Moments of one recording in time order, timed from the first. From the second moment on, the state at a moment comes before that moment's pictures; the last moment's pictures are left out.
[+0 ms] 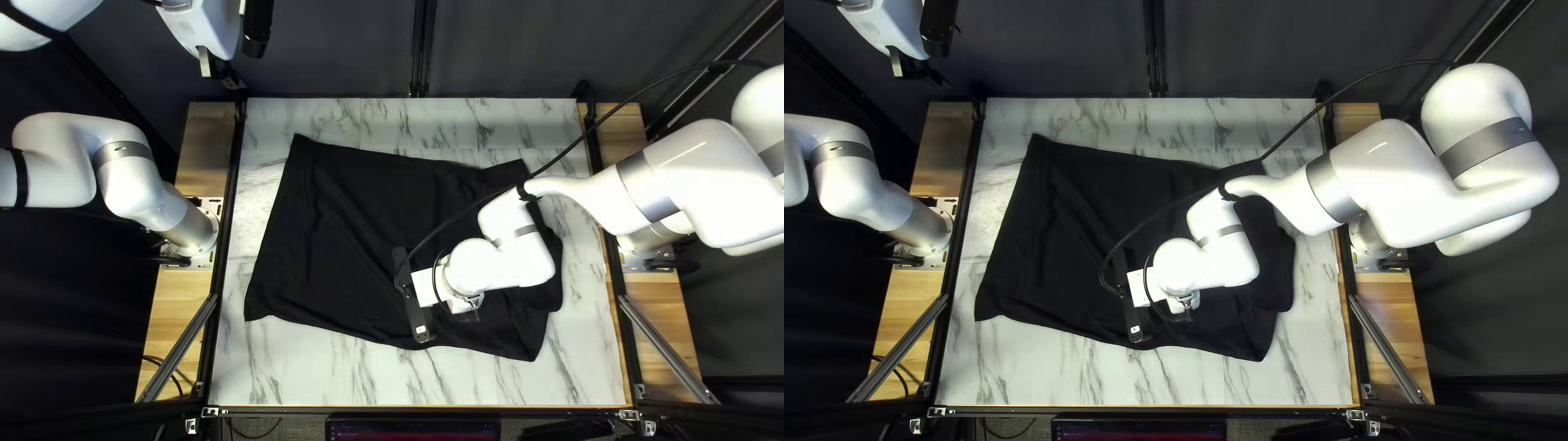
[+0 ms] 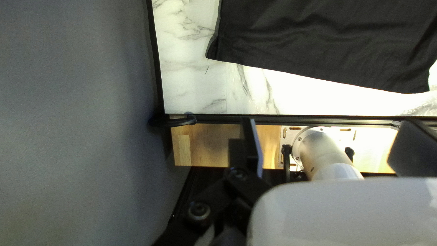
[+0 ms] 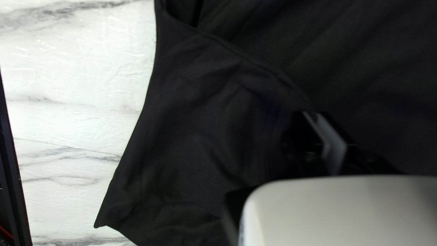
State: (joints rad) left arm 0.47 -0.70 -1.18 0.04 1.74 0.49; right arm 0.31 0.15 -0.94 -0.05 0.80 0.11
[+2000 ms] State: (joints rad) left arm 0.47 -0.70 -1.18 0.04 1.74 0.49; right arm -0.14 -0.06 -0.55 -0.49 0.66 0.21
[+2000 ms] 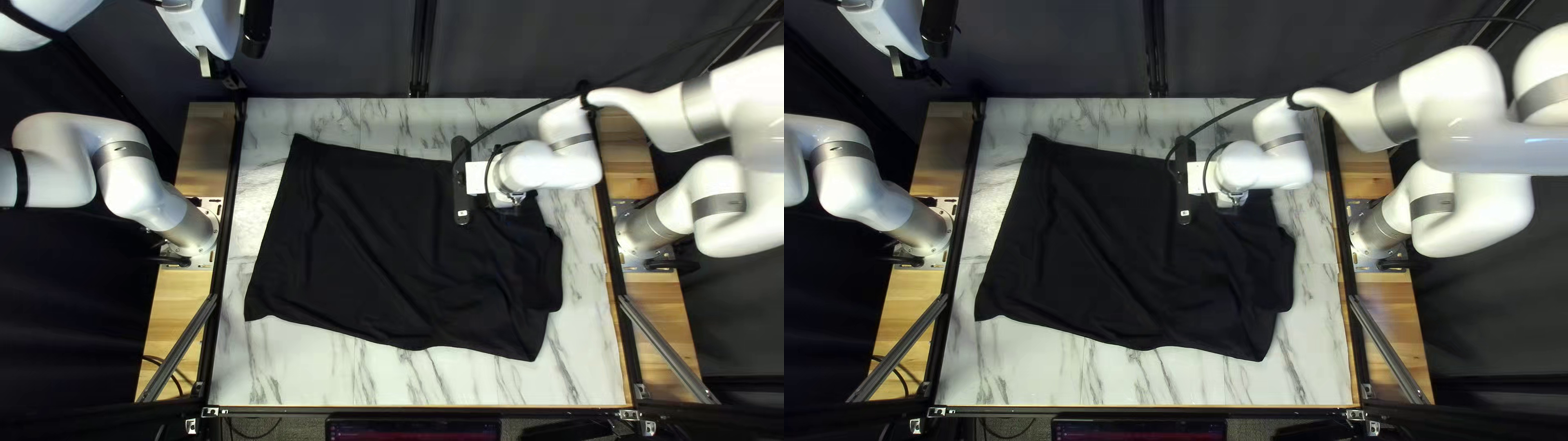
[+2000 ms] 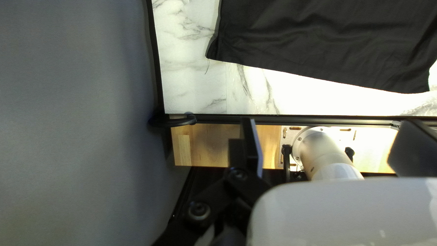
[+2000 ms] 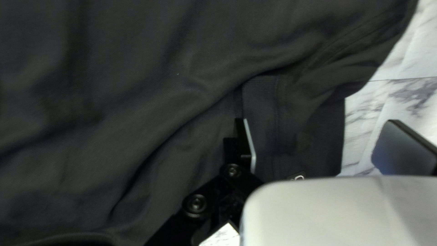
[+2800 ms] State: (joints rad) left arm 0.47 -0.70 -1.18 0.04 1.74 0.49; right arm -0.12 -0.05 -0.62 -0.46 0.72 0.18
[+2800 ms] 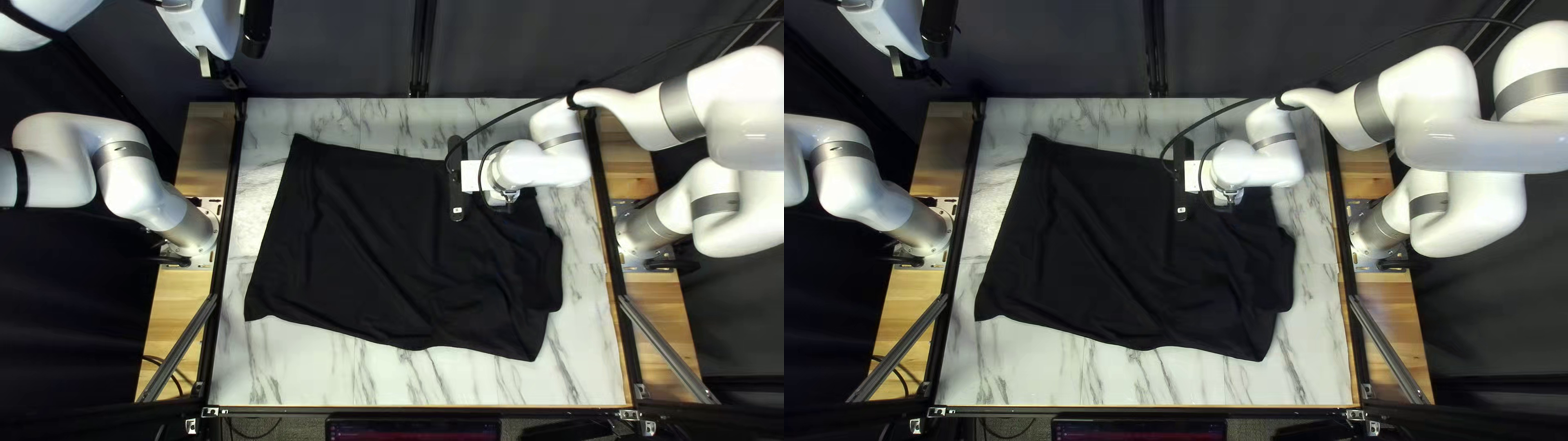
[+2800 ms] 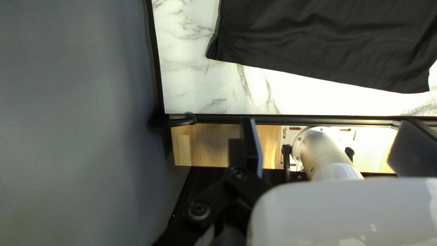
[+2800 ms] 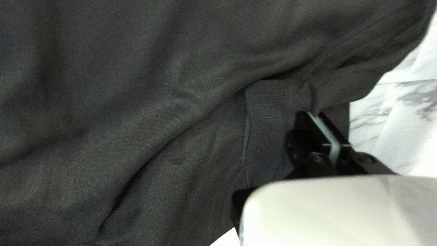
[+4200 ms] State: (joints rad) left arm 0.47 -0.70 -1.18 0.04 1.74 0.49; right arm -0.10 -0.28 -0.36 -0.40 0.68 0.16
